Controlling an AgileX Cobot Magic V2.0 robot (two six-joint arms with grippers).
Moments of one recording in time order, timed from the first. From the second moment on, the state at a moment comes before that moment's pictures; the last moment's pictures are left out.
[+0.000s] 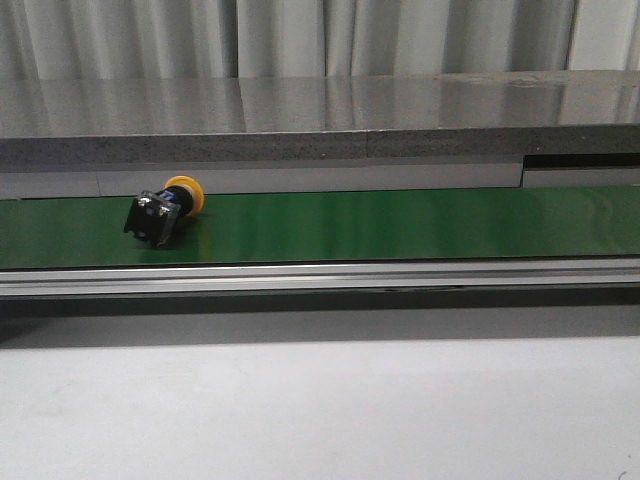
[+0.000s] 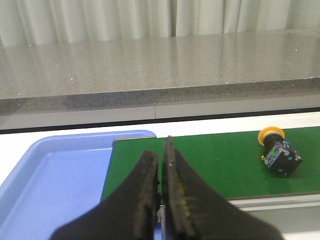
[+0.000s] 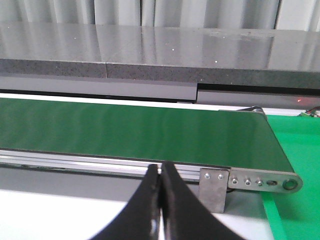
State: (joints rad) left arm 0.03 0.23 -0.20 -0.42 0.17 0.45; right arm 0.08 -0.01 0.03 0.05 0.10 -0.06
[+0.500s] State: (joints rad) left arm 0.03 0.23 -0.20 -0.42 0.17 0.45; right arm 0.08 0.02 -0.23 0.05 0.28 -0.06
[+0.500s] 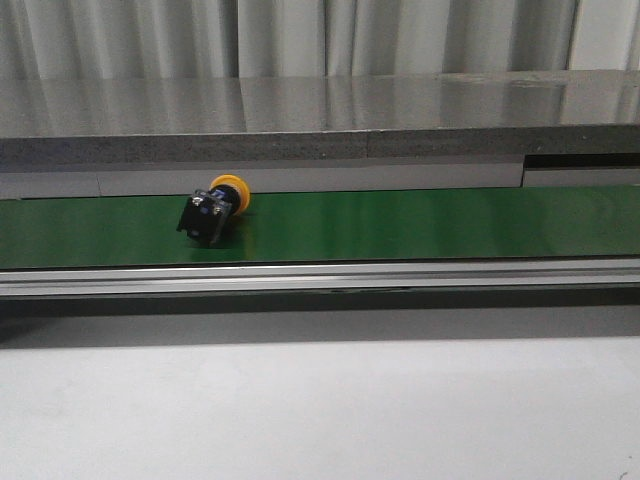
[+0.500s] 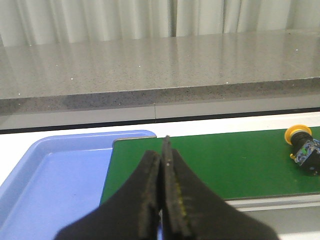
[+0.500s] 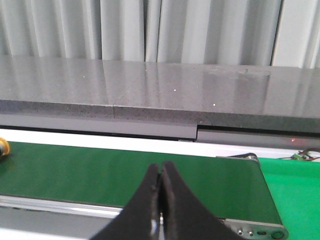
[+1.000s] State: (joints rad) left arm 0.03 0.23 -0.20 -0.42 0.17 0.45; right arm 0.08 0.57 -0.73 0.10 0.76 -0.06
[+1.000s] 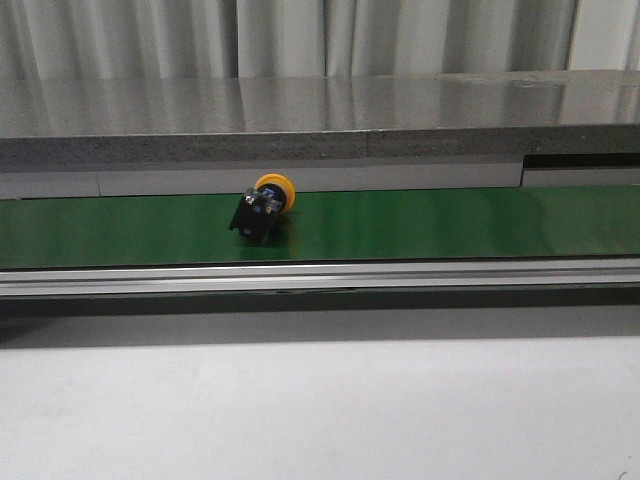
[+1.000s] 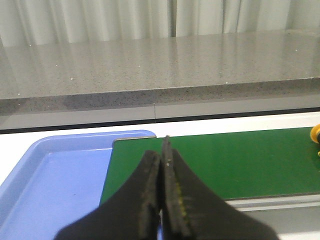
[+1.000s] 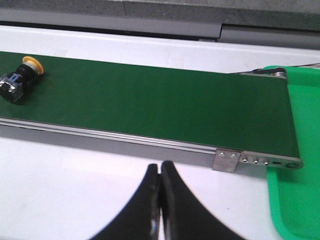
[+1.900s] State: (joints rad) left arm 0.03 0.23 -0.20 -0.42 0.17 0.45; right arm 0.08 0.80 -0.78 0.24 0.72 -0.06
